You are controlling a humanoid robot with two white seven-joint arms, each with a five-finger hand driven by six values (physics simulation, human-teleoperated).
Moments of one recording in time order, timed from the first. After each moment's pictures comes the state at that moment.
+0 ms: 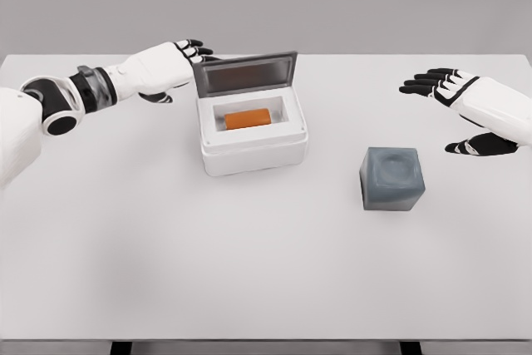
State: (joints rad) left arm -0.93 0.52 -0.90 -0.94 -0.87 -0.61 0.06; right arm -0.18 -0.73 -0.06 -1.69 0.25 -0.61 0.61
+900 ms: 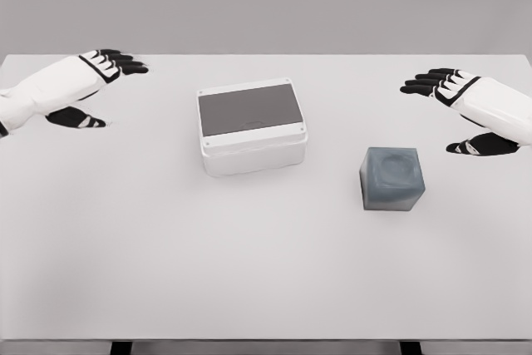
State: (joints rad) left arm -0.73 0.98 -0.88 -1.31 -0.32 -0.61 0.05; right arm -0.18 -0.73 -0.06 -1.69 0.25 -0.61 0.61
